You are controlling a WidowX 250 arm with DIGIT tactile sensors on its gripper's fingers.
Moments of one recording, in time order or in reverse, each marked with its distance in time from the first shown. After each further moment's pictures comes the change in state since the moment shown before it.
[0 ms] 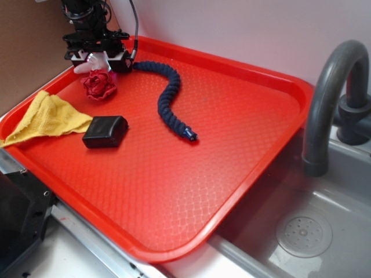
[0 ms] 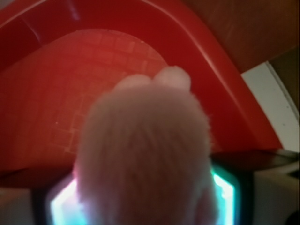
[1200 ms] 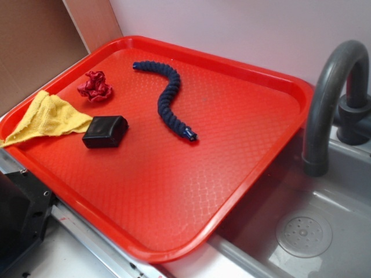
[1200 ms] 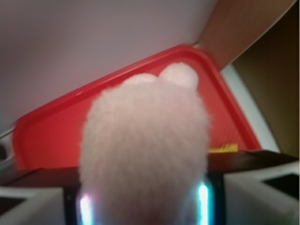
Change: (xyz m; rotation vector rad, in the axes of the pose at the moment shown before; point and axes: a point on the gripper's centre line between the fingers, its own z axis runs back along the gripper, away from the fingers) arm -0.094 -0.066 0.240 -0.276 0.035 -0.144
